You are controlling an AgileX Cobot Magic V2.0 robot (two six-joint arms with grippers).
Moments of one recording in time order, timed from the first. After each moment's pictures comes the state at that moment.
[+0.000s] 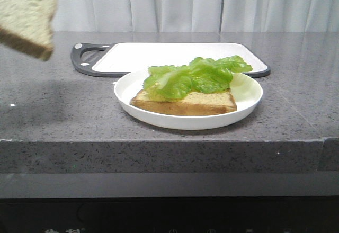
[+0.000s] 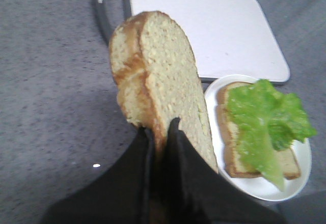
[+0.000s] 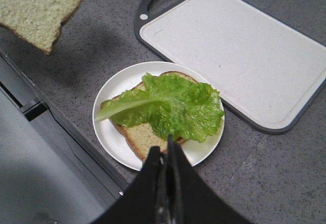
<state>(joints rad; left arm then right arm) -0.12 0.93 -0.87 -0.66 0.72 0.30 0.45 0.77 -0.92 0.27 0.73 -0.33</state>
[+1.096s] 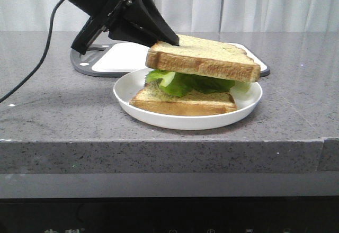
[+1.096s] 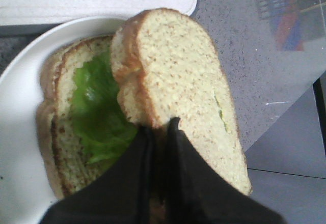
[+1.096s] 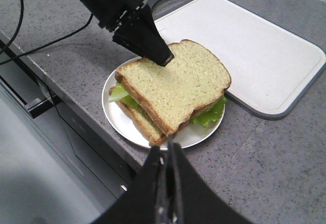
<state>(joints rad) -0.45 1.69 -1.24 -1.07 0.78 0.40 0.45 0.59 -0.81 0.27 0.75 -0.33</state>
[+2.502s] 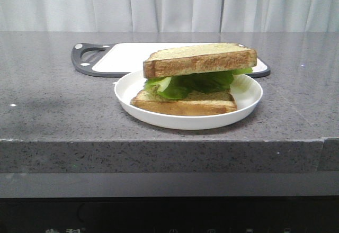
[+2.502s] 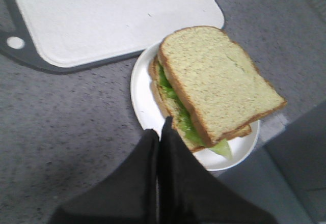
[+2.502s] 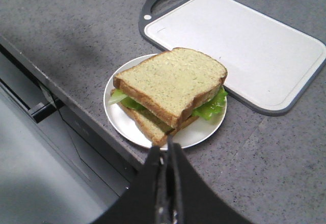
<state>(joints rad) -0.27 1.13 -1.07 -0.63 0.86 0.38 0.45 0.59 -0.81 0.25 0.74 -0.26</state>
